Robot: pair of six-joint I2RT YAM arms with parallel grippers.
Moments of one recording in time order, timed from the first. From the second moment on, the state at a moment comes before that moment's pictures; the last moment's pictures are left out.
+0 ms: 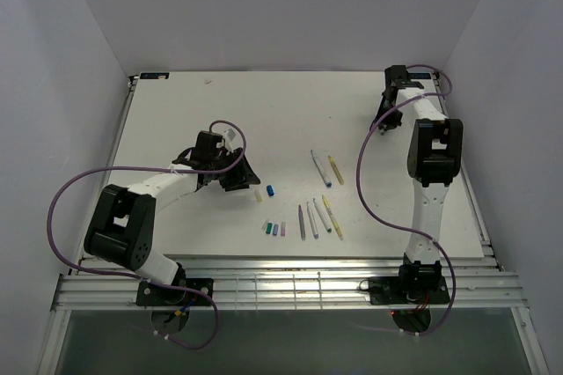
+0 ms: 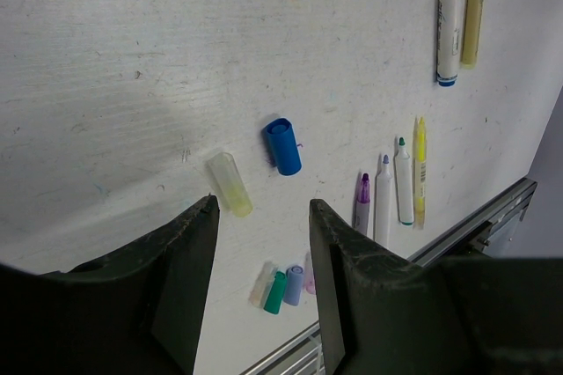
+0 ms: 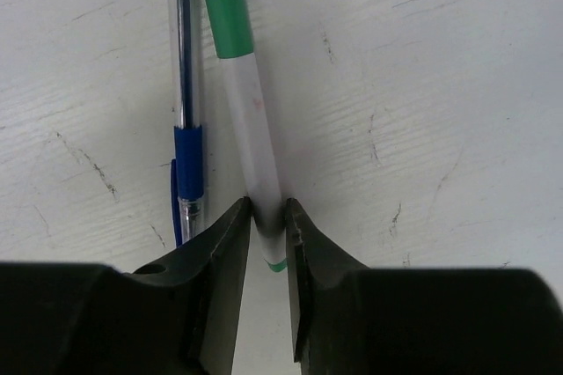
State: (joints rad) left arm -0.33 1.52 0.79 -0.16 0.41 -0.62; right arm 0.04 2.33 1.92 -0.71 0.14 0.34
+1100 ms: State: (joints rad) left arm -0.33 1.43 0.89 -0.32 0.55 -0.87; right arm 0.09 1.66 1.38 -0.73 -0.09 0.41
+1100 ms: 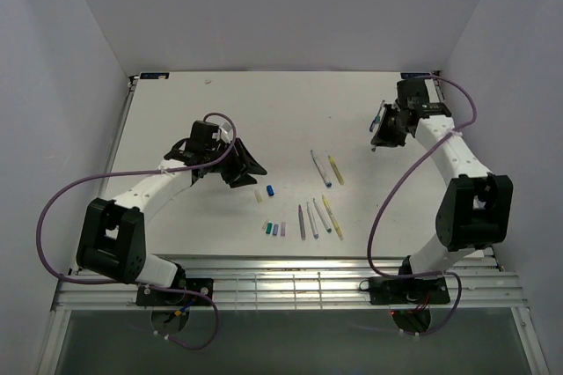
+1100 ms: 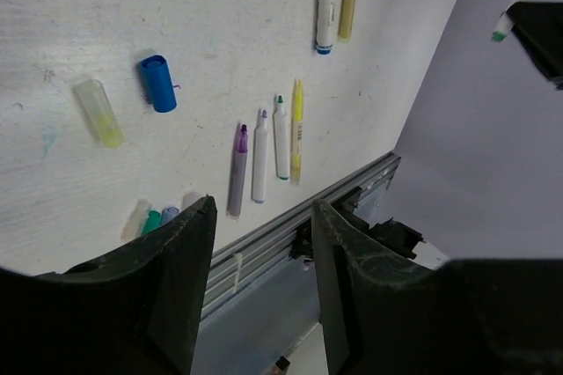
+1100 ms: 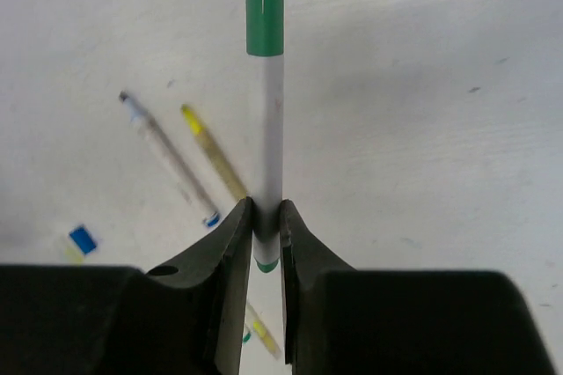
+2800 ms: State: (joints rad) left arm -0.44 1.49 0.98 -0.02 0.68 -1.13; right arm 0.54 1.34 0.93 -0.39 -0.78 0.58
